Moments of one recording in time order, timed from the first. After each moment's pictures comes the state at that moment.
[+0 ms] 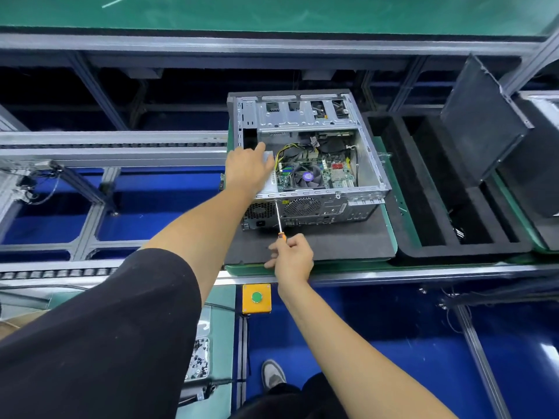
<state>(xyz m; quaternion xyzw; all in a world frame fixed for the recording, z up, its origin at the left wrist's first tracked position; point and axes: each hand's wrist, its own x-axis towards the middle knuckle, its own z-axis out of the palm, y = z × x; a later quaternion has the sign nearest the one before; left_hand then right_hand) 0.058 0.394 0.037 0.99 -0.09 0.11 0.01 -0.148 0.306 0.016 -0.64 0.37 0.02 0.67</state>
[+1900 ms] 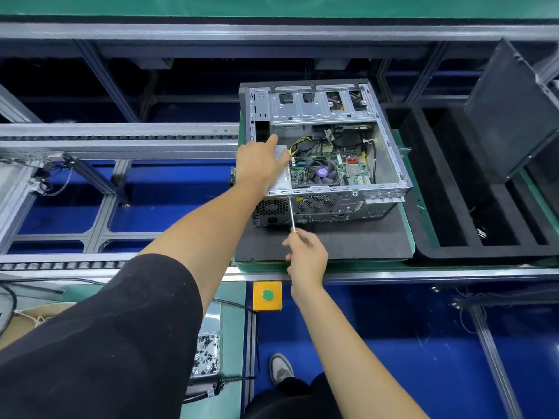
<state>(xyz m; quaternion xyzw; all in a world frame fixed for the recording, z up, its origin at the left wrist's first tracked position) 0.061 0.397 0.033 0.99 -0.08 0.13 0.04 -0.146 0.307 0.021 -0.56 0.39 0.03 0.73</state>
